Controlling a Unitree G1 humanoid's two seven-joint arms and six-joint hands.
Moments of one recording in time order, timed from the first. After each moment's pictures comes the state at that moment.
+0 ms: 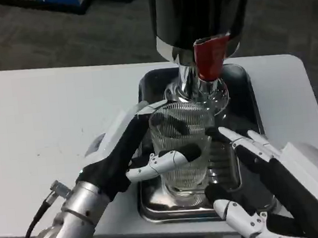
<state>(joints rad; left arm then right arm) -0.50 0.37 -0.19 0.41 0.37 -0.48 -0.02 0.26 -0.17 0.13 -0.99 -0.78 0.18 0.48</state>
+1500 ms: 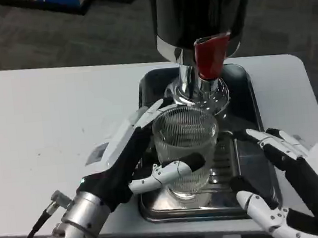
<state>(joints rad) -0.43 0.40 -0.21 0.33 0.43 -0.46 0.02 0.34 -0.10 0.11 -1.01 -0.90 0.20 0.42</state>
